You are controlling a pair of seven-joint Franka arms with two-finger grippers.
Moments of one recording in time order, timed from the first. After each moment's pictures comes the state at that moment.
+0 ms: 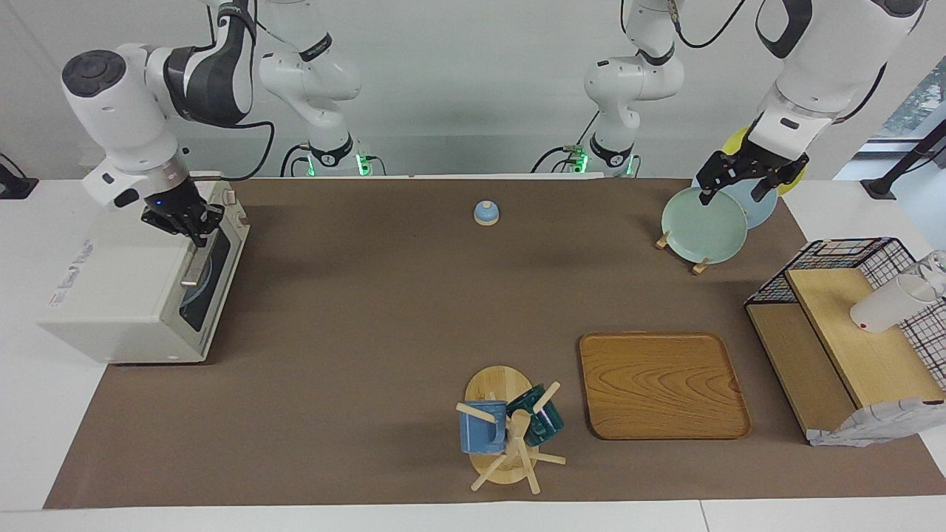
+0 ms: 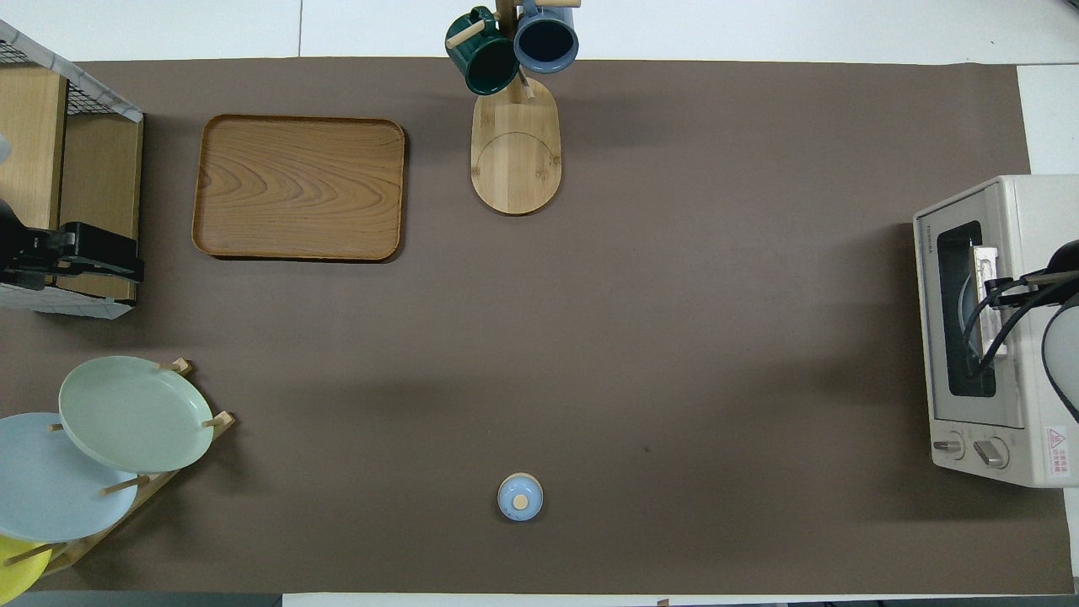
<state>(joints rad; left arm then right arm) 0.01 -0.03 -0.09 -1.61 -0.01 1.54 -0.08 -0.15 -0.07 -0.02 -1.98 -0.11 1.88 -0.20</state>
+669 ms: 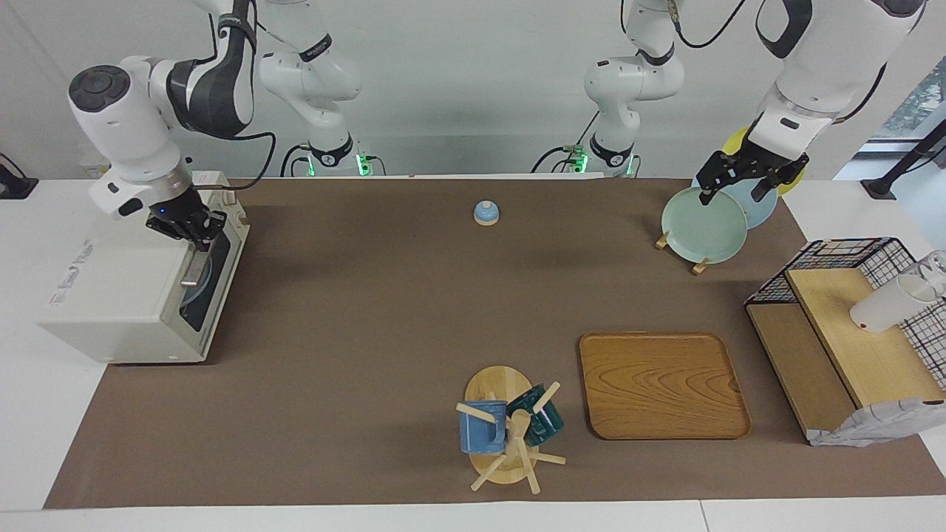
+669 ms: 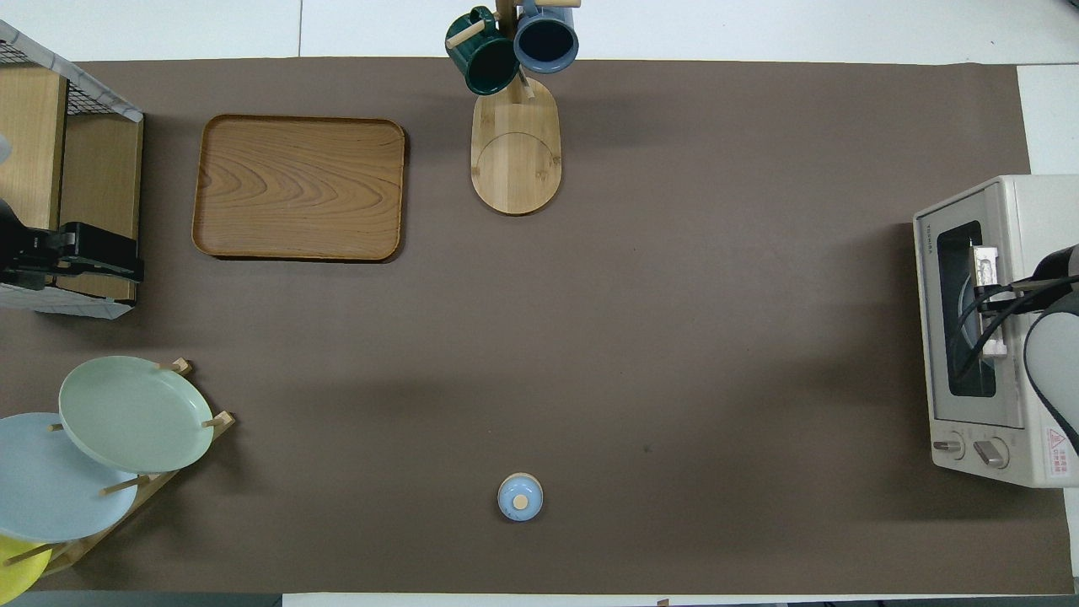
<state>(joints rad) 0.01 -0.03 -0.09 -1.61 -0.01 1.54 -0.08 -0.17 -0.07 -0.02 -2.03 -0.11 1.95 -0.18</state>
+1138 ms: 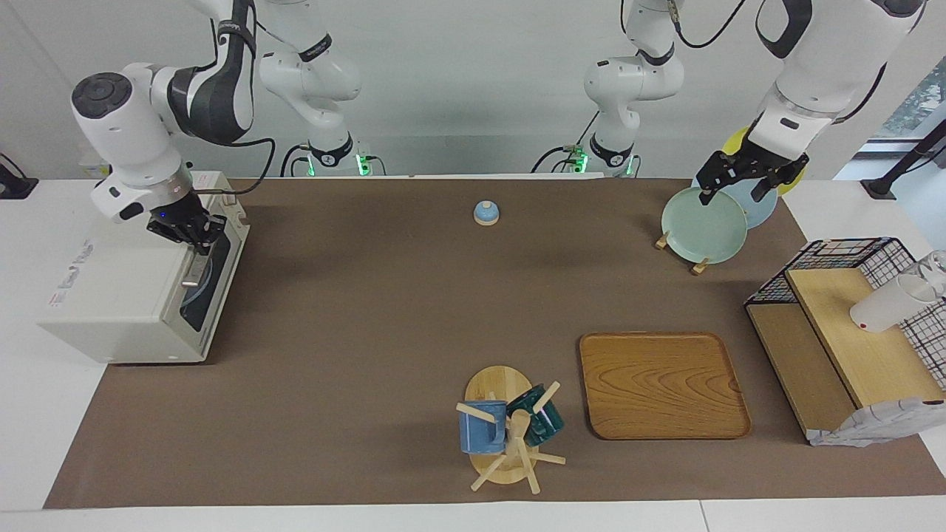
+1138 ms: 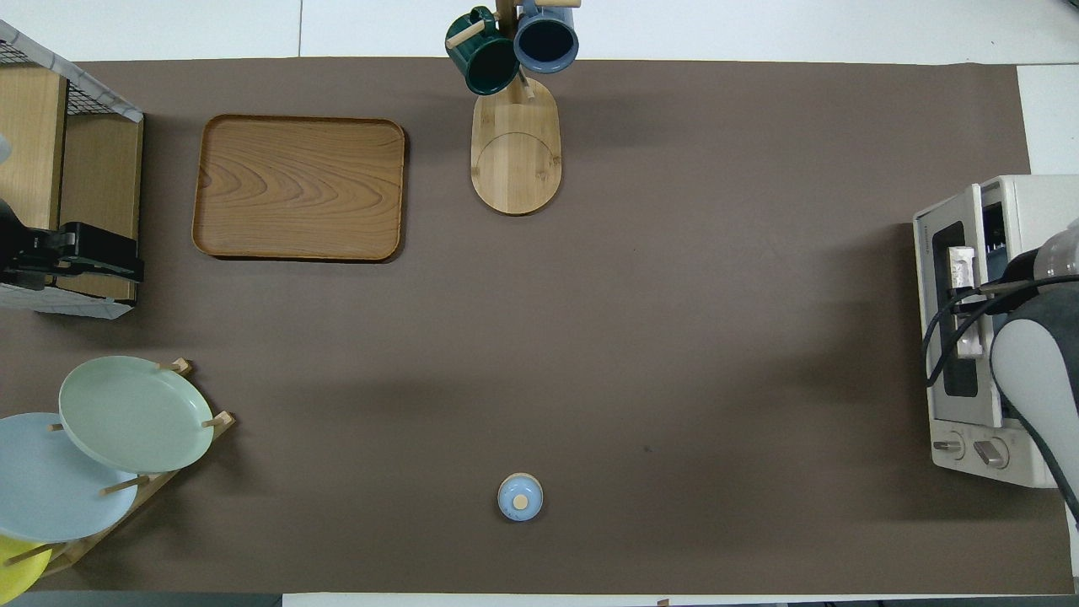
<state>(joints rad) 0.01 -0.03 -0.09 -1.61 -0.01 1.54 -0.08 -0.11 -0.06 -0.02 -2.05 -0.11 1.96 -0.16</state>
